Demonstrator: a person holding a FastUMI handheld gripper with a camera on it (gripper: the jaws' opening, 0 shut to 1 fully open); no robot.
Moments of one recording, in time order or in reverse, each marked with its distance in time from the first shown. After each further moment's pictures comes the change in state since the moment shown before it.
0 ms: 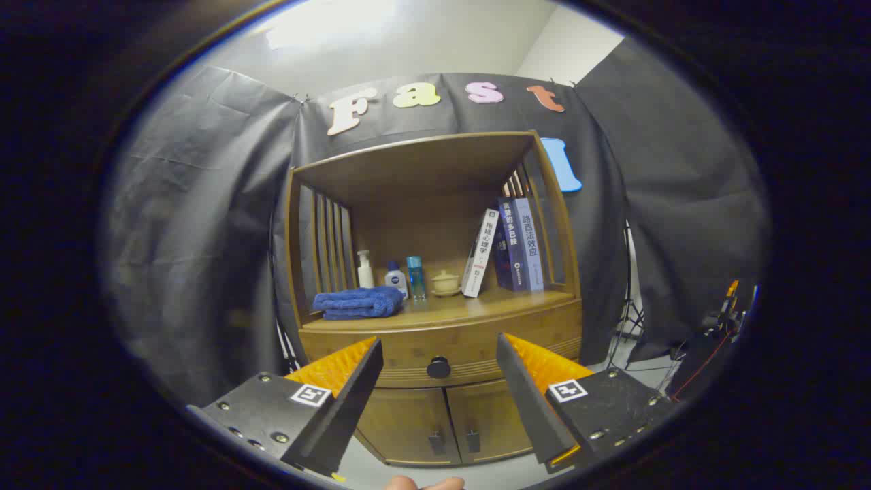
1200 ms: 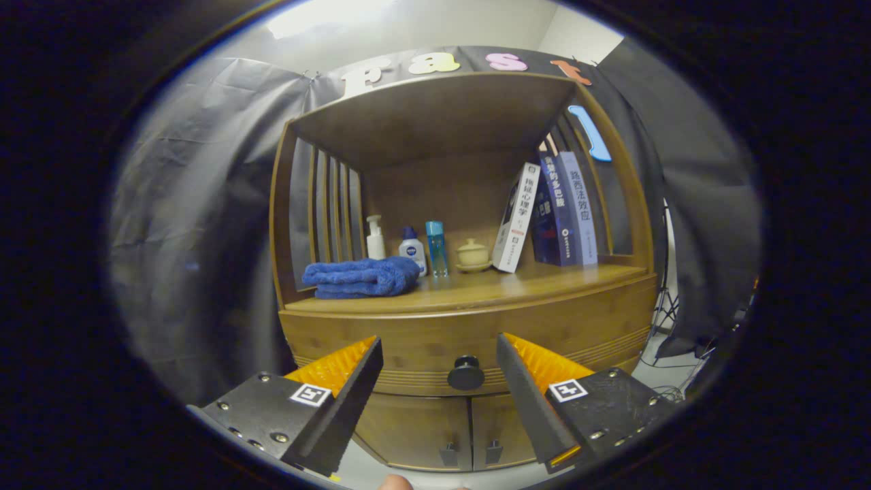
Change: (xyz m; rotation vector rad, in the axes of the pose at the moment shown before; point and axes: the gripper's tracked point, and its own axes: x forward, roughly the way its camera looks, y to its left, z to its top) arm 0.129 0.026 -0.080 -0.014 0.098 0.084
